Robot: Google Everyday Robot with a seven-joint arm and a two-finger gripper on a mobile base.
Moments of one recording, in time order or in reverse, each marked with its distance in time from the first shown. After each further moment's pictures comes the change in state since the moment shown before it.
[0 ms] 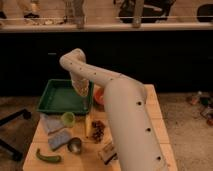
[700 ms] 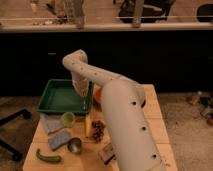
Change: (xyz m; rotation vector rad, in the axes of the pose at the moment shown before) arm 0.013 -0.002 0.018 0.055 0.001 0.001
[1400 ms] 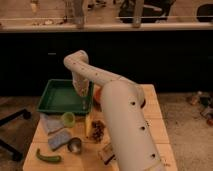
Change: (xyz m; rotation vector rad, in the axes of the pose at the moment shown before) arm 0.004 -0.001 0.003 0.020 0.000 0.003
